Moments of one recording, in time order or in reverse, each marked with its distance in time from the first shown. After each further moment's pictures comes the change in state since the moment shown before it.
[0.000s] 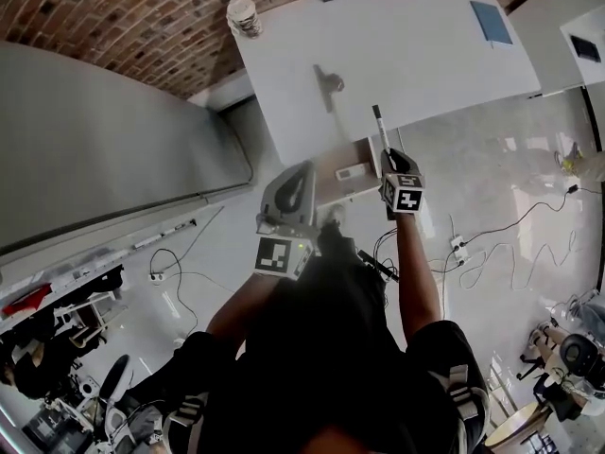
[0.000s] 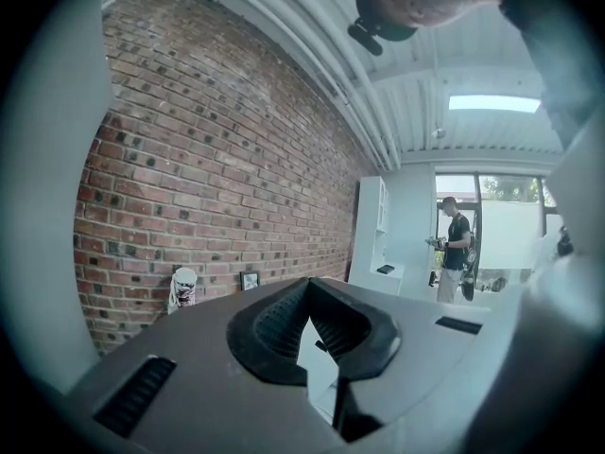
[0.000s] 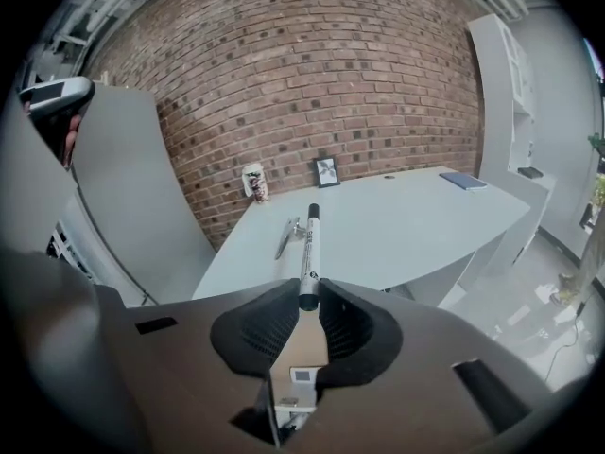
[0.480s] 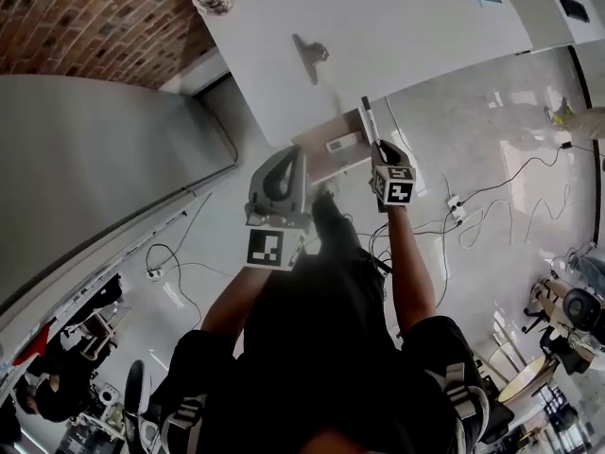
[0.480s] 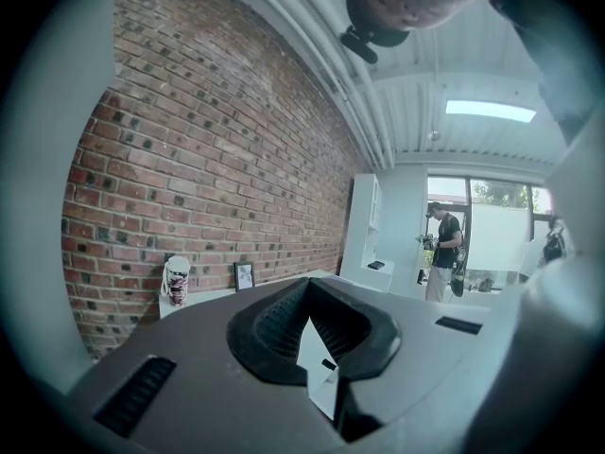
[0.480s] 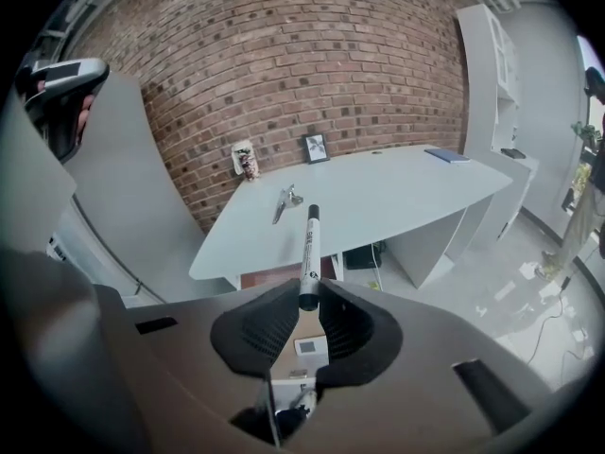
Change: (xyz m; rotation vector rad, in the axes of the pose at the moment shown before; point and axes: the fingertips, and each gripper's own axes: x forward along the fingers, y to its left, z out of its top) left arm 0.006 0.021 -0.024 -0.025 0.041 -0.062; right arm -0.001 0.015 -0.067 0.065 0.075 -0.071
